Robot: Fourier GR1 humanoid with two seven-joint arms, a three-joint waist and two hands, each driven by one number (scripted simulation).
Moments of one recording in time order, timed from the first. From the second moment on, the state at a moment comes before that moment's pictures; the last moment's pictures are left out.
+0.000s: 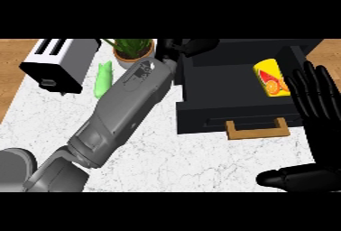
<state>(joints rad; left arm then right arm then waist) -1.25 0.00 -0.31 -0.53 0.50 0.39 -0.35 -0.09 -0.09 -0.07 -2.03 -0.16 0.17 0.12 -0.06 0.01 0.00</state>
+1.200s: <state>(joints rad) -1.32 0.00 -0.58 -0.42 0.67 0.48 -0.36 -0.16 -0.09 -0.08 -2.01 -0.24 0.20 0.12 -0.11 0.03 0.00</state>
